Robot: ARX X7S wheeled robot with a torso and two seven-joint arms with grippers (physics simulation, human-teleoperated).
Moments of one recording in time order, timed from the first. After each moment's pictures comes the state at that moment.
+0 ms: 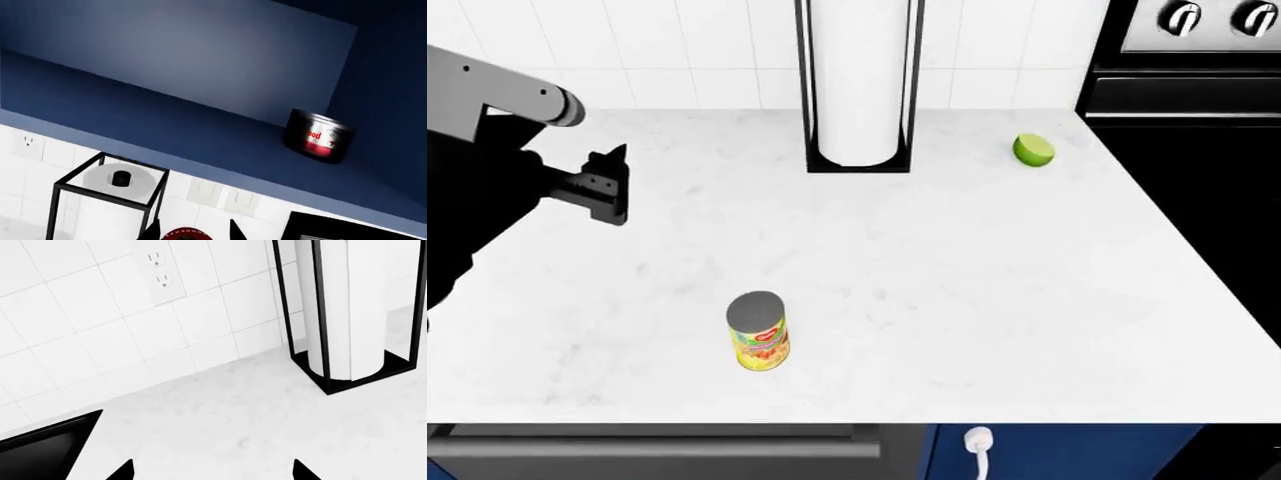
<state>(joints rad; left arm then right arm) -0.97 -0.64 0.12 0.24 -0.39 -1.20 0.19 2.19 0.29 -0.75 0.70 0.78 1.12 0.12</state>
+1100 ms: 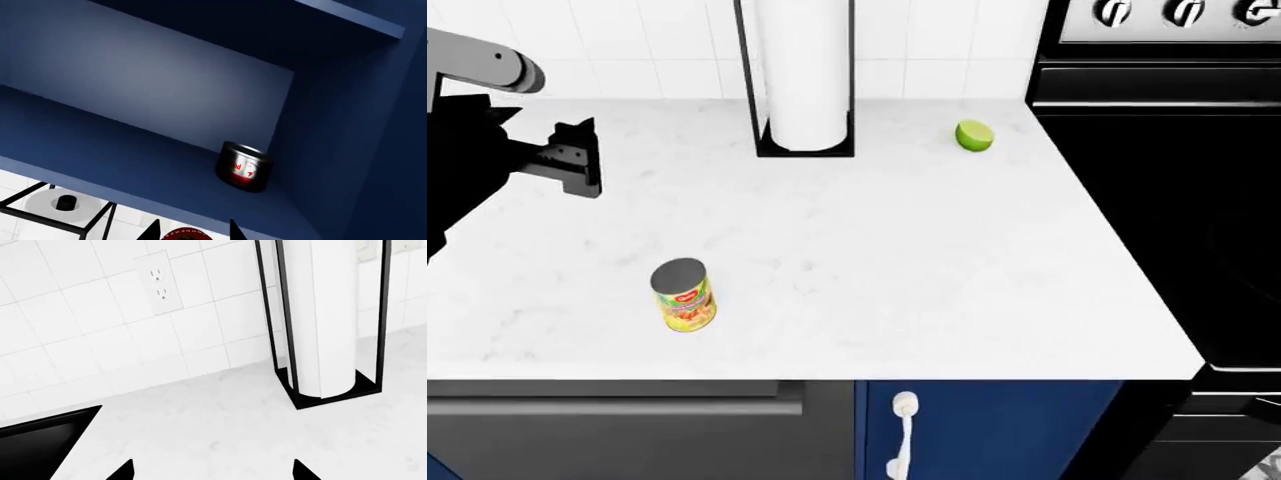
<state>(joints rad) -1.03 -0.65 0.09 0.15 -0.39 -1.18 0.17 2.35 0.01 -0.18 1.30 -0.21 0.74 -0.29</state>
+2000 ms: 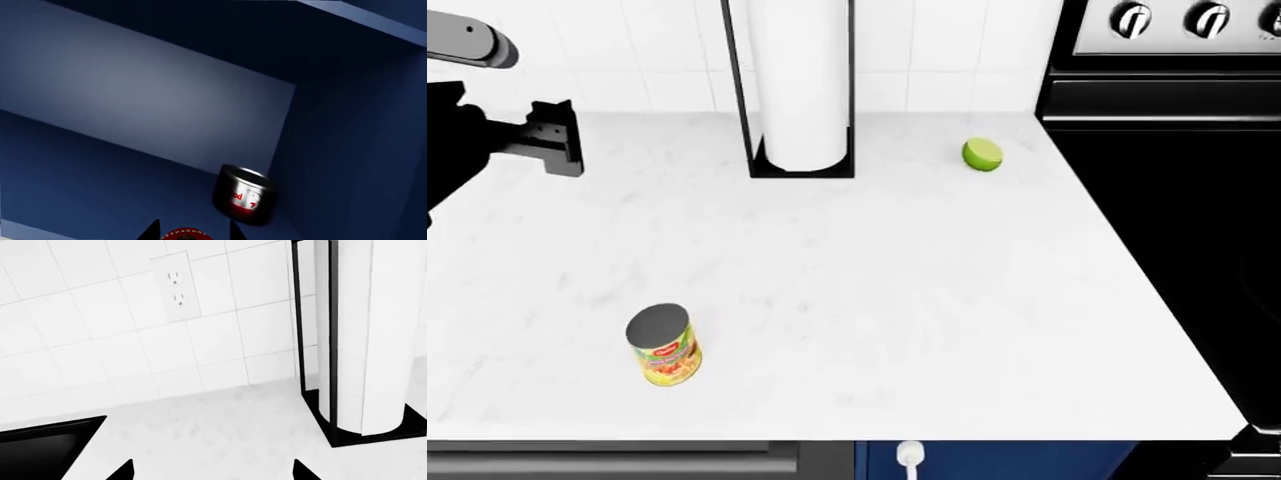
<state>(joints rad) -1.09 -0.64 0.09 0.04 -0.36 -1.14 0.16 2.35 0.00 -0.16 1.27 -0.22 0.73 -0.26</state>
